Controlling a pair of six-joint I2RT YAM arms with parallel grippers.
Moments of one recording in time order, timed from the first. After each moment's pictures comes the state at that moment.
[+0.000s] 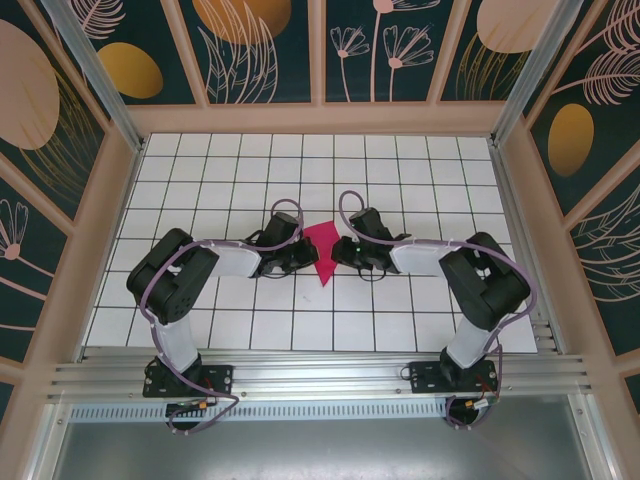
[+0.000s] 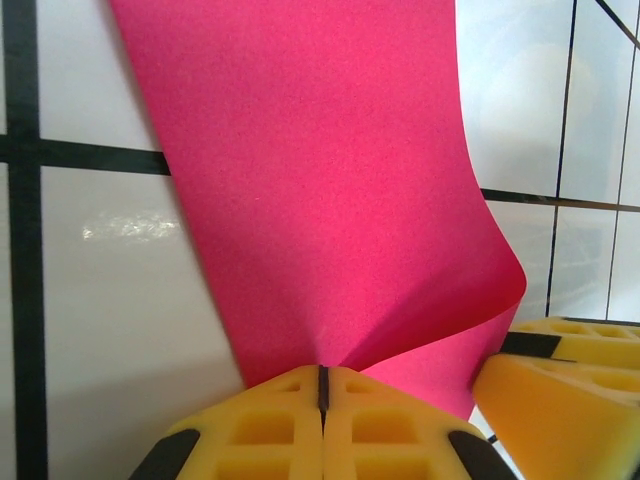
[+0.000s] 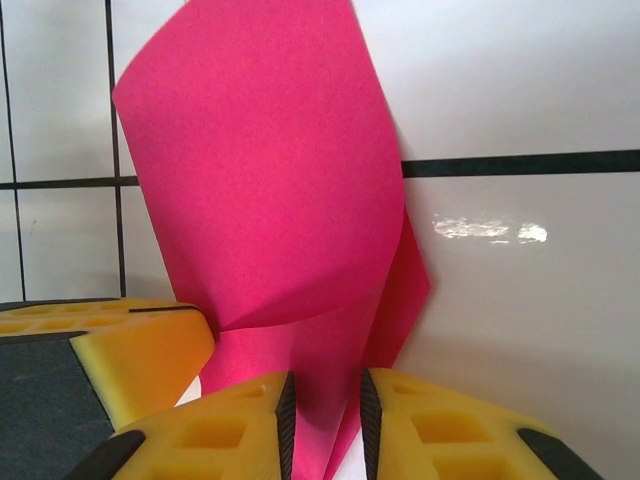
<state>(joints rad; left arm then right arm) -0.63 1.84 0.83 0.18 0.30 -0.91 0.64 1.72 0.82 -0.02 -0.22 0.77</state>
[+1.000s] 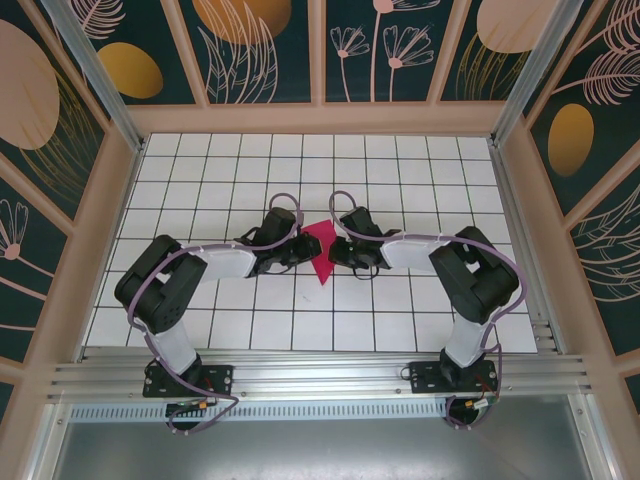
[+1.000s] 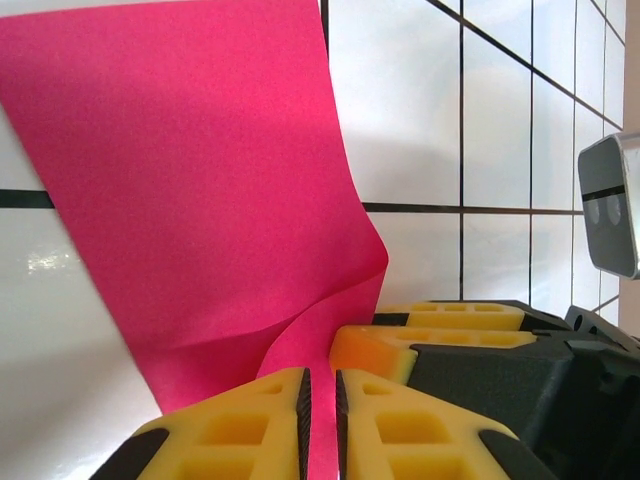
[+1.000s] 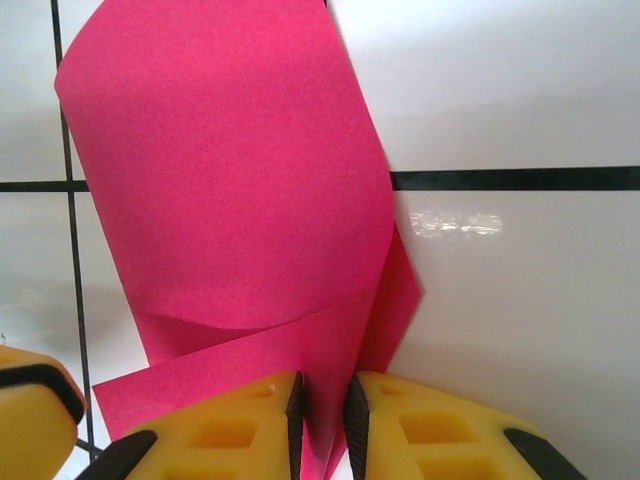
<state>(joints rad) -0.64 1.76 0.83 0.18 0.31 -0.91 0.67 1.79 0.91 -0.10 -0.14 0.77</state>
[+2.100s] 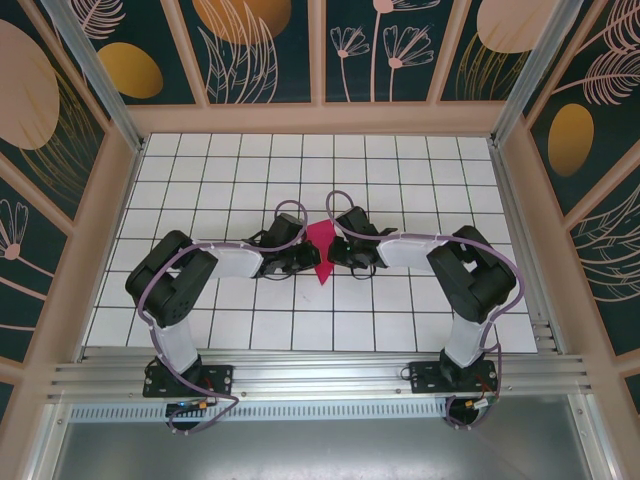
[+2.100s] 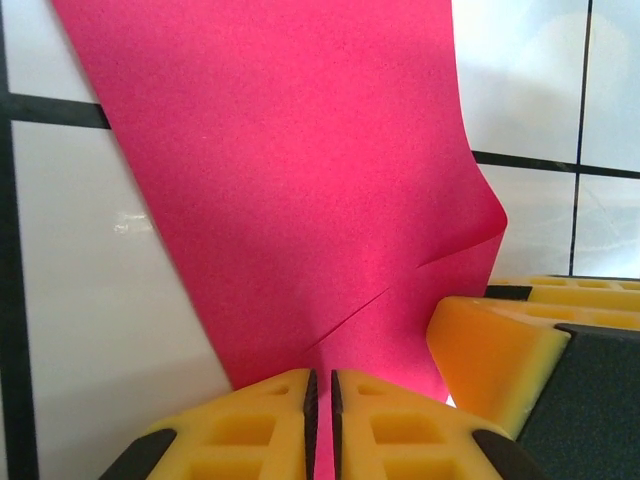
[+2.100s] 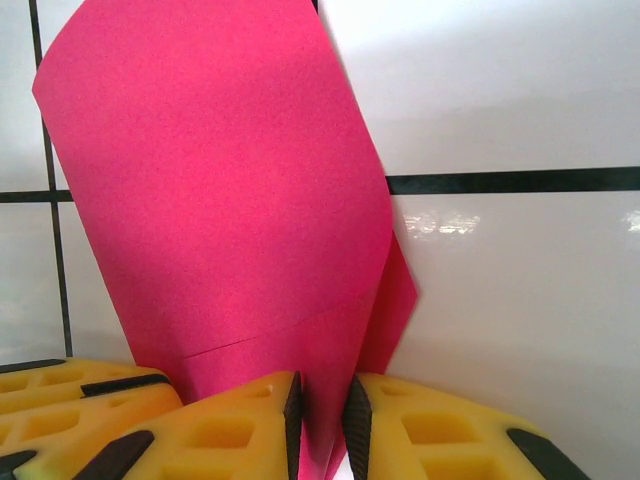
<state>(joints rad) -0.66 1.83 0.86 0.10 0.26 -0.86 0.69 1.80 0.93 -0.14 -0.10 0.78</state>
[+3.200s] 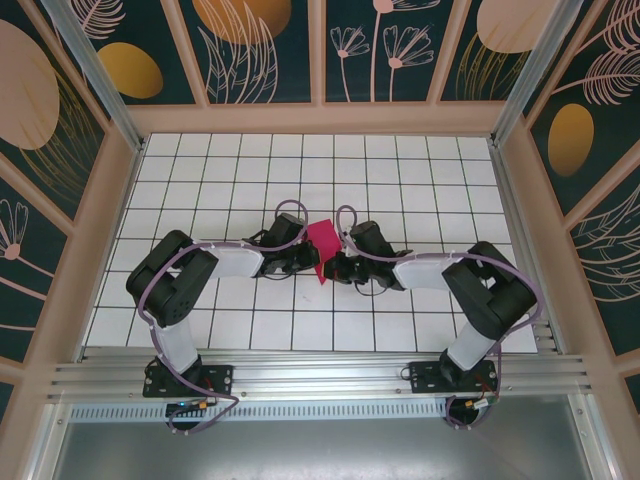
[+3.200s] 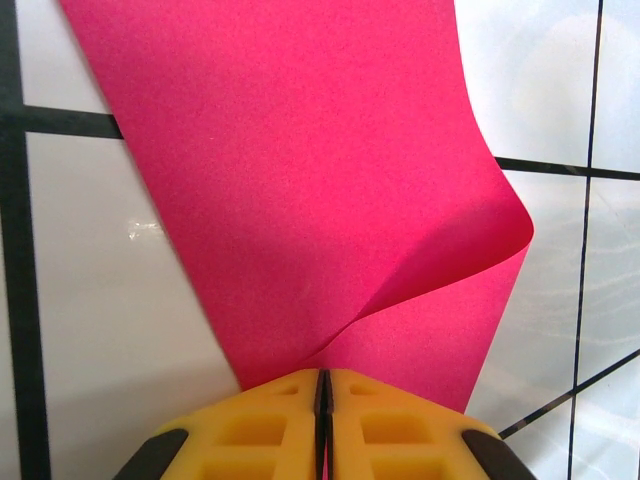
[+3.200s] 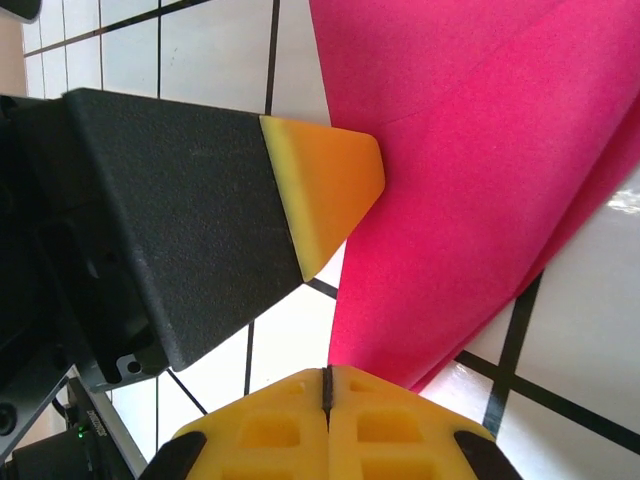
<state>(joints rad) -0.66 1.83 0.86 0.09 0.25 -0.85 0.70 1.66 0.68 0.19 -0.47 0.82</state>
